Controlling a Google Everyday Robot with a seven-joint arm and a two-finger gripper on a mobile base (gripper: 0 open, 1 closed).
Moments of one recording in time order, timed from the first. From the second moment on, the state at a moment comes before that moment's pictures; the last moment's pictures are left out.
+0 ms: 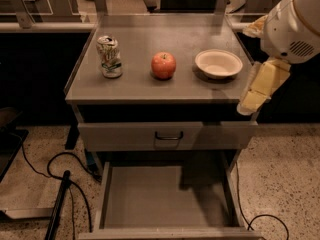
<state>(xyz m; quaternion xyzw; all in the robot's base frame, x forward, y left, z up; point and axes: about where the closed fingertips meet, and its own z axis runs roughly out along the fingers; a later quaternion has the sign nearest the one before) 0.495 -0.172 0.978 -0.62 0.74 -0.02 0.26</state>
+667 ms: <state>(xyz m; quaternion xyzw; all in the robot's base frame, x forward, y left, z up) 0.541 -0.152 0.944 -0.60 0.73 0.01 0.31</state>
